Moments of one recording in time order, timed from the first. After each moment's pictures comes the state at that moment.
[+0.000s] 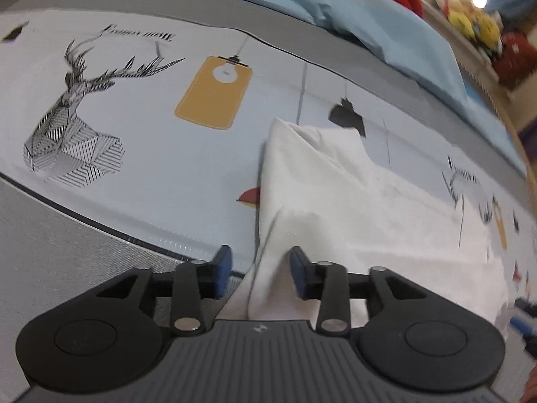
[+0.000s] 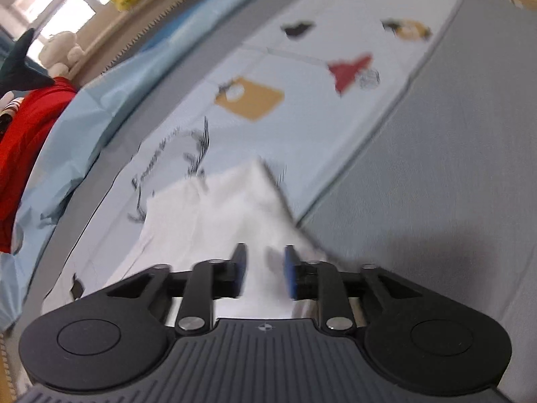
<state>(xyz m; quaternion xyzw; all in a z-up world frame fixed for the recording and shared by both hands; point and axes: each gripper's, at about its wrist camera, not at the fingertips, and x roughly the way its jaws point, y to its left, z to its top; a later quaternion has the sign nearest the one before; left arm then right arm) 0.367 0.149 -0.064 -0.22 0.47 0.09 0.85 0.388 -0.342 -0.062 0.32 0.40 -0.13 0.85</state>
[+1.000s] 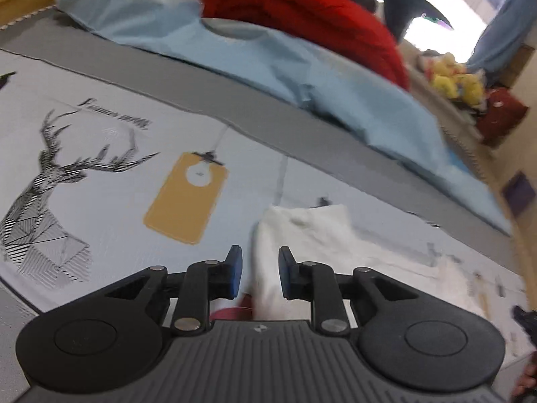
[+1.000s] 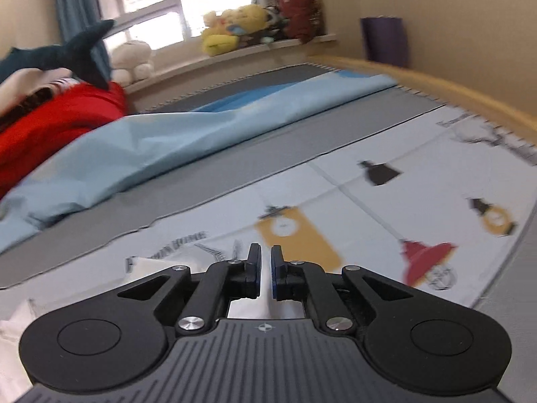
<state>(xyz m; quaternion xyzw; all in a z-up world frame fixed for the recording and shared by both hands) 0.401 0.153 -0.030 -0.22 0.35 0.08 0.91 0.483 -0.358 -0.048 0.13 0.27 -0.07 0.95</state>
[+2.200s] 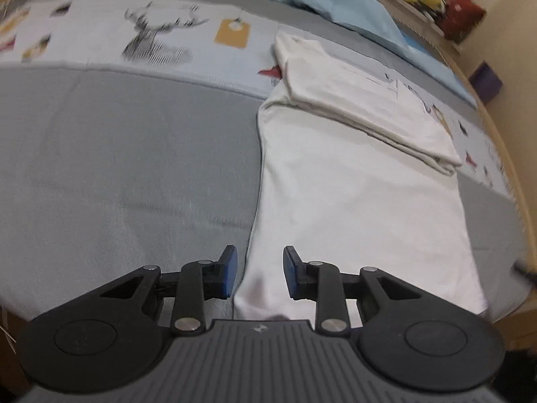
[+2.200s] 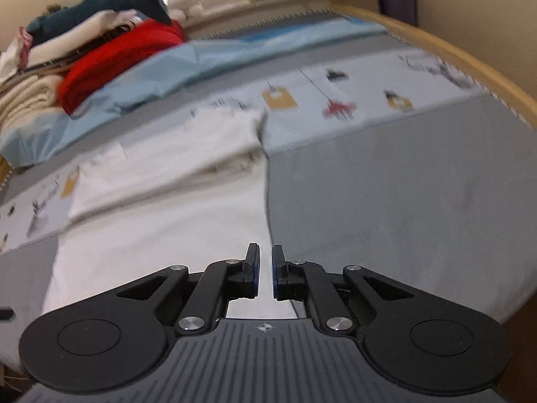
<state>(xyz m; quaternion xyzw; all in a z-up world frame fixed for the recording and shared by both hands) 0.105 0.125 -0.033 -0.19 0.48 0.02 0.86 0.142 -0.394 -0.012 0.12 0.39 0.02 0.91</state>
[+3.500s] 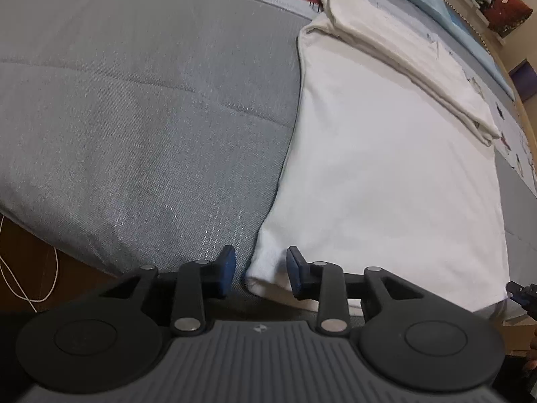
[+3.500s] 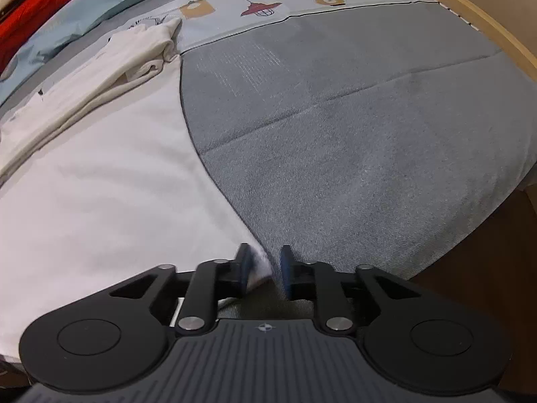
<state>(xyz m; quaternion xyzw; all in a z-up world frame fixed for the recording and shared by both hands) 0.091 0.096 -0.094 -0.21 0.54 0.07 0.81 0.127 -0.410 -0.087 0.12 0.50 -0.07 0.86</state>
